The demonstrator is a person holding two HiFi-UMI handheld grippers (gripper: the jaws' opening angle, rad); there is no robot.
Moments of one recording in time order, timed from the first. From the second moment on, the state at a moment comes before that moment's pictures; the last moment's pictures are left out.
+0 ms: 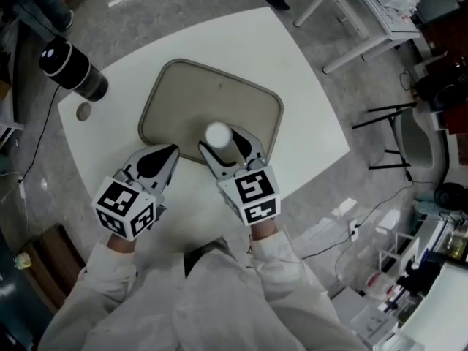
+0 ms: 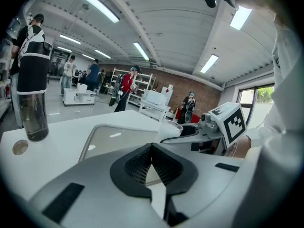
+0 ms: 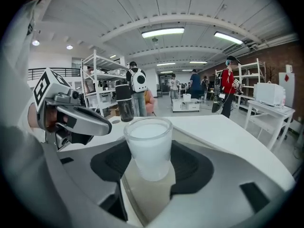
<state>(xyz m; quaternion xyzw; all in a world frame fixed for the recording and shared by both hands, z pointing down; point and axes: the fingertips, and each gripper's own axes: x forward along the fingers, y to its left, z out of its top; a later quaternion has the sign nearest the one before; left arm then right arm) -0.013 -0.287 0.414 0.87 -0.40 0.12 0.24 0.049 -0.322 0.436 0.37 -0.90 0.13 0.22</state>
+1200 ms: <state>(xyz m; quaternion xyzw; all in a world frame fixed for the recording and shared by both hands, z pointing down) -0.020 -0.336 0.469 0.87 -0.39 0.13 0.28 0.034 -0.389 0.499 0.40 -0.88 0.13 0.22</state>
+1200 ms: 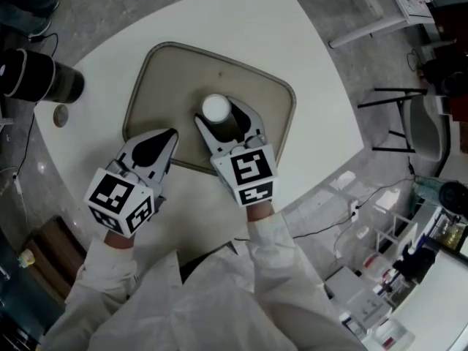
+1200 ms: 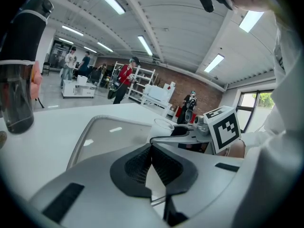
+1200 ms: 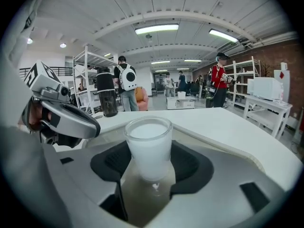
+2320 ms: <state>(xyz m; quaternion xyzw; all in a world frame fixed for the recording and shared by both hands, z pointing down) -0.015 -0.332 0.475 0.86 -0.40 0.13 0.28 0.040 -0.395 0.502 0.43 -0.87 0.15 0.20</state>
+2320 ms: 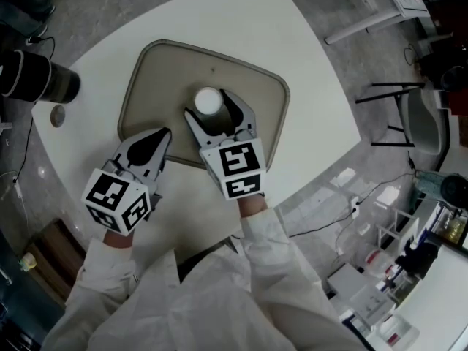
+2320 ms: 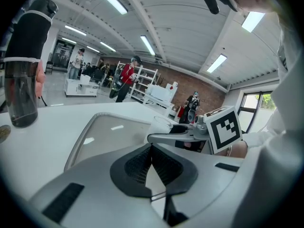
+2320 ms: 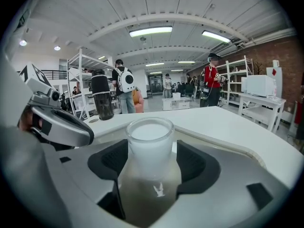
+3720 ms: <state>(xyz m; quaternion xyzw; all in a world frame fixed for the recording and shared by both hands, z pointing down) 0.025 -0.227 0.399 0.90 -0.36 0.15 0.20 0.082 -0.265 0.395 0.43 -0.88 0.11 0.17</state>
